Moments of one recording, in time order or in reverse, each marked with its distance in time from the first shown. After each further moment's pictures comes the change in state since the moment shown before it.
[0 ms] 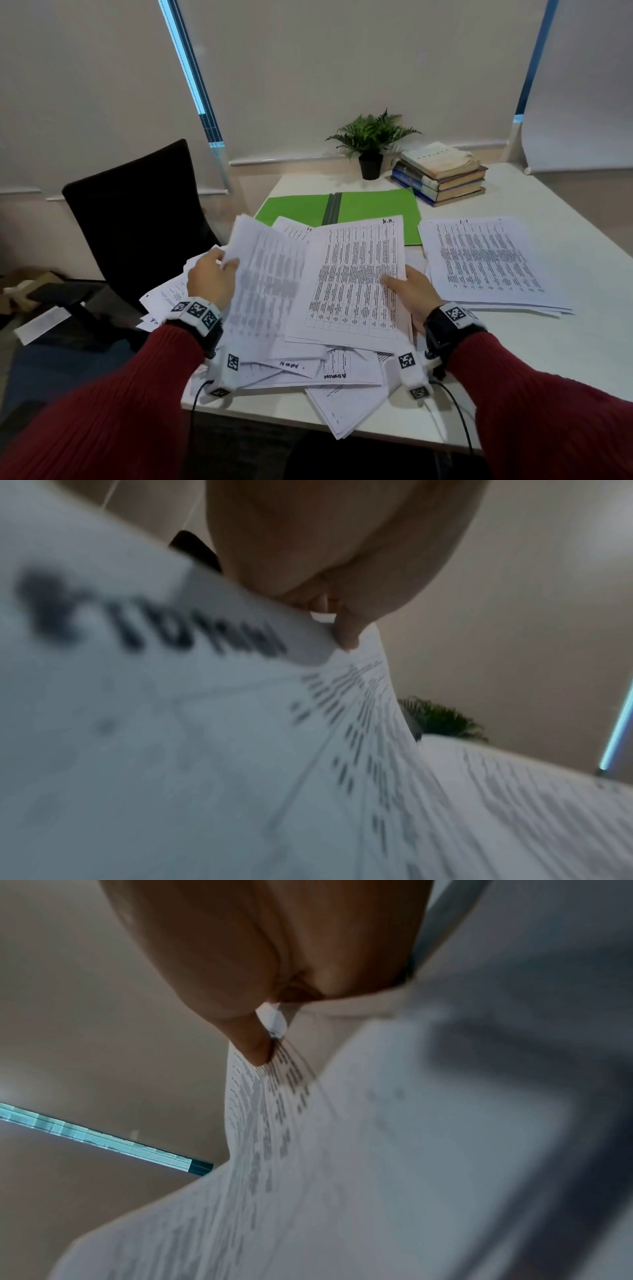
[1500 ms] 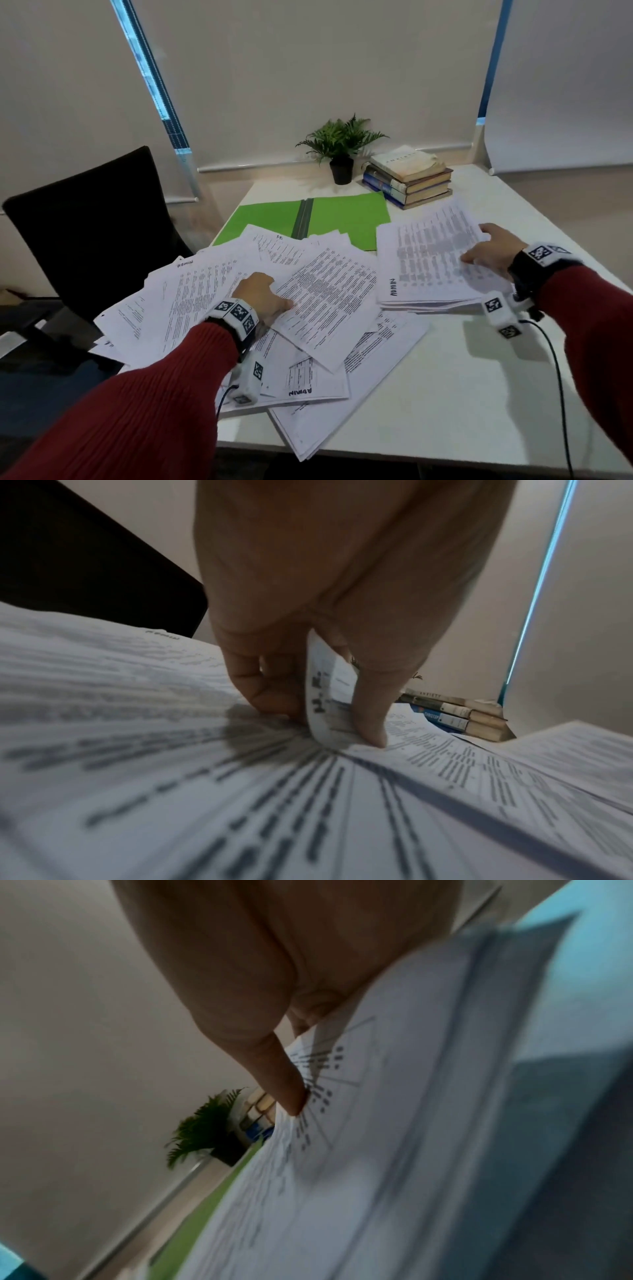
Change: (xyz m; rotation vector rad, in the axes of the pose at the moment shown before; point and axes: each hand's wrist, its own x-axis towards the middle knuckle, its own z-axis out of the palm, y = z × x) left_hand -0.023 0.068 0.093 0.337 -0.609 0.047; right_hand 0.053 -0.031 -0.207 -0.378 0.288 0.109
